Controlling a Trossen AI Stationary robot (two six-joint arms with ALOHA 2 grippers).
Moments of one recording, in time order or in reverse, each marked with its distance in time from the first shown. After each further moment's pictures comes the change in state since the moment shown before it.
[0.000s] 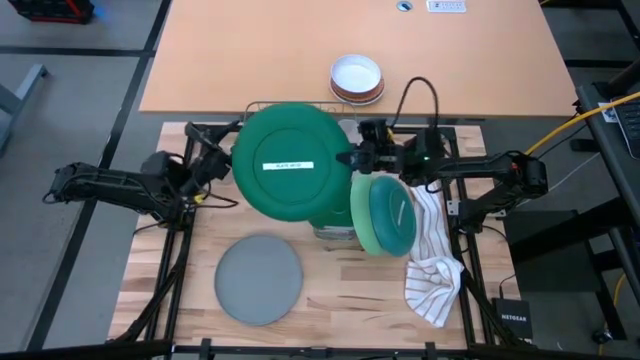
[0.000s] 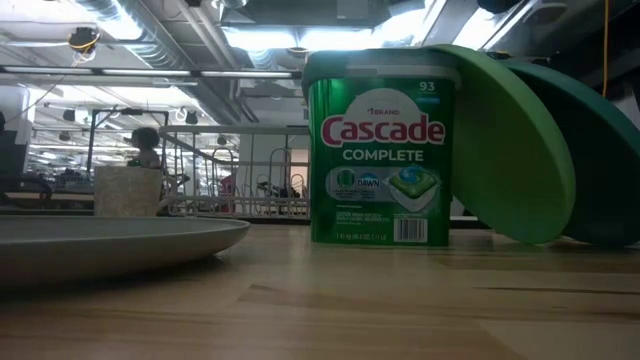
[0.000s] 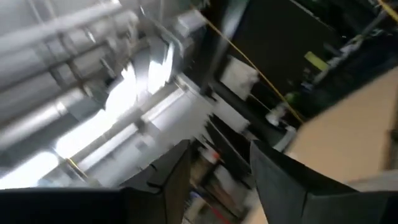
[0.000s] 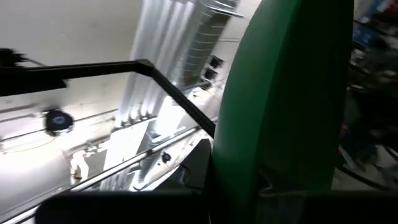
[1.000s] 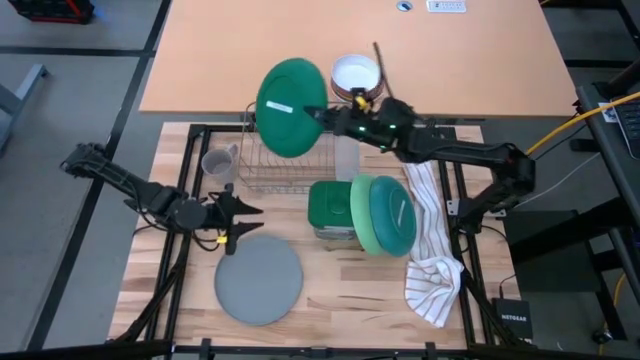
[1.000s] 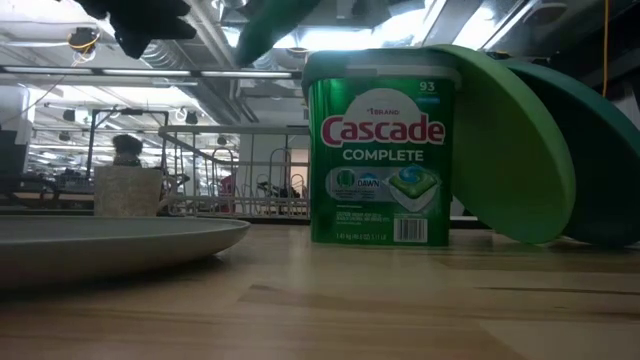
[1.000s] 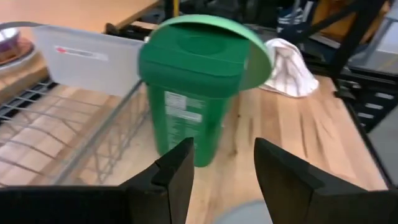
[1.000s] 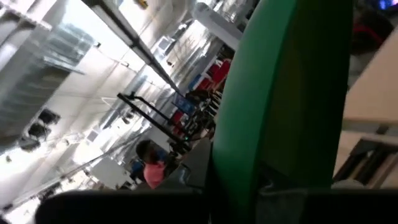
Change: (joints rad) left arm -0.439 0.004 -0.001 -0.899 0.154 -1.564; right arm -0.105 0.099 0.316 -0.714 0.434 -0.301
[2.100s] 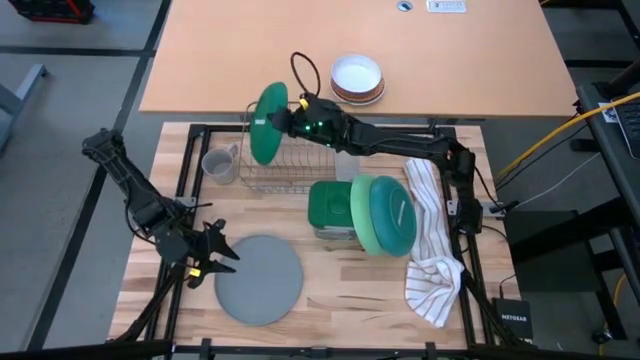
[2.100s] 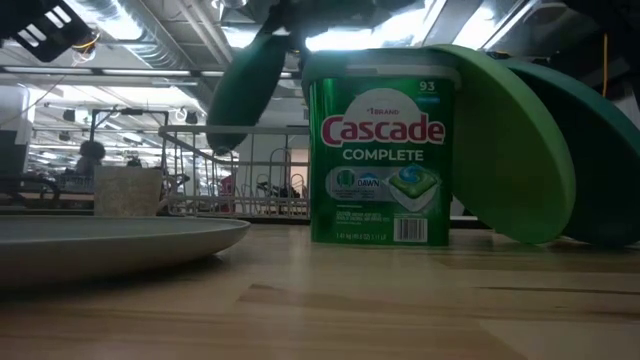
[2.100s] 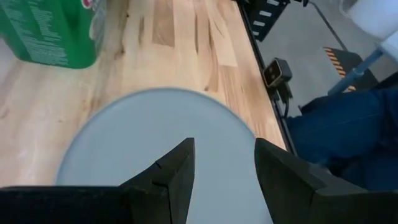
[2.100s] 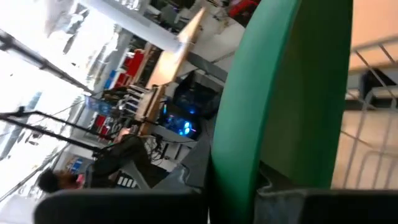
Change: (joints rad) left arm -0.363 -0.004 0.000 -0.216 0.169 -0.303; right arm 0.010 0.459 0.498 -0.410 0.196 0.145
